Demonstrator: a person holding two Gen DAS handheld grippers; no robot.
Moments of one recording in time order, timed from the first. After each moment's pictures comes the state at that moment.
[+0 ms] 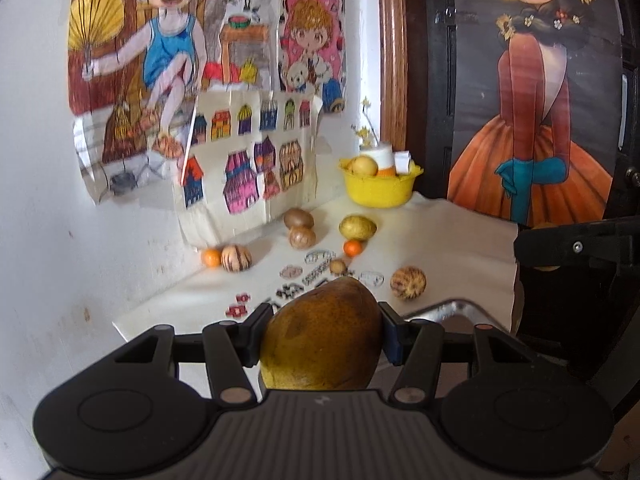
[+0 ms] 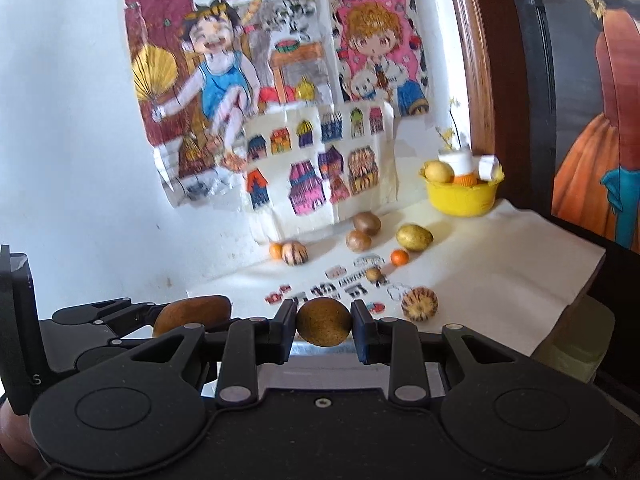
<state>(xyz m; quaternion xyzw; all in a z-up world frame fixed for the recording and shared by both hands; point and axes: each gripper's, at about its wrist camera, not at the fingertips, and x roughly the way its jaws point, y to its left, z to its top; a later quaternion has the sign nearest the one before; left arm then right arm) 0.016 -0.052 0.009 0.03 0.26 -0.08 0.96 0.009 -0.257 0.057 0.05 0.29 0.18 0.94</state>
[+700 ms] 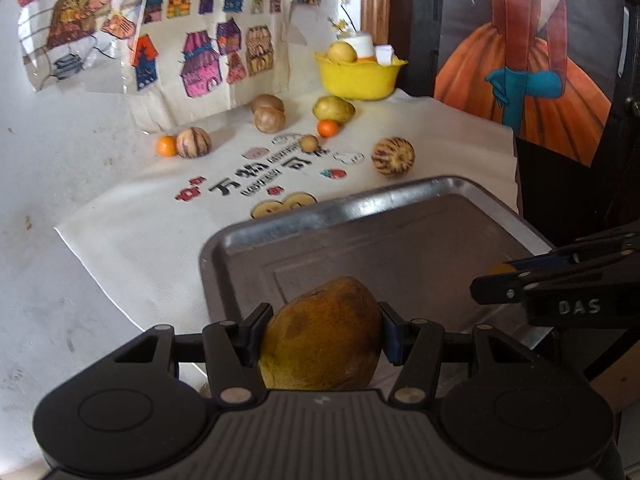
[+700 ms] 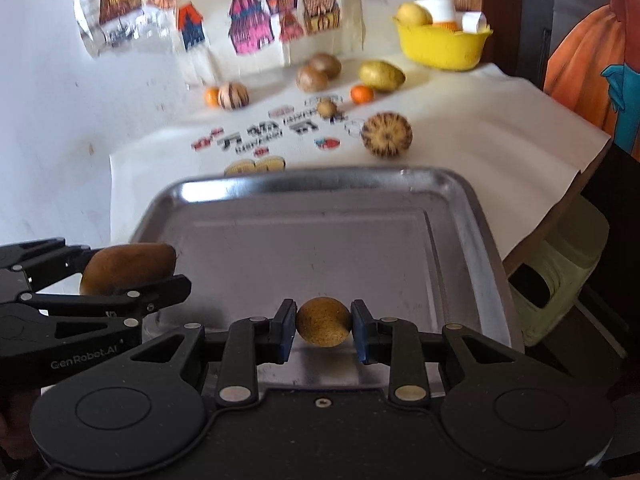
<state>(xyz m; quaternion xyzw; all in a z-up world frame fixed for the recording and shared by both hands) 0.028 -0.072 -0.089 0.04 0.37 -0.10 0.92 0.046 -0.251 -0.085 0.00 0.45 0.14 0.88</state>
